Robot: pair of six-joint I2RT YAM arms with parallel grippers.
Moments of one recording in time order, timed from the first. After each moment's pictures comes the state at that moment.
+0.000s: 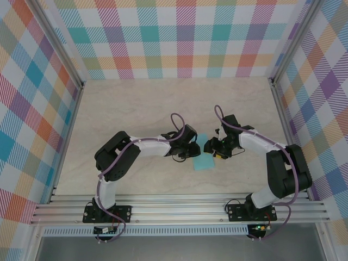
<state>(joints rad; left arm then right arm) -0.87 1.99 1.19 -0.15 0.18 -0.94 0.32 1.52 0.85 -0.62 -0.46 0.52</state>
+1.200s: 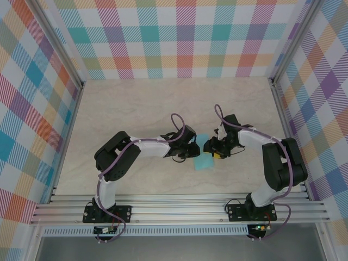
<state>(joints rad) -0.87 1.99 1.17 -0.10 0.19 -0.91 0.28 1.61 0.86 -0.59 -0.56 0.46</state>
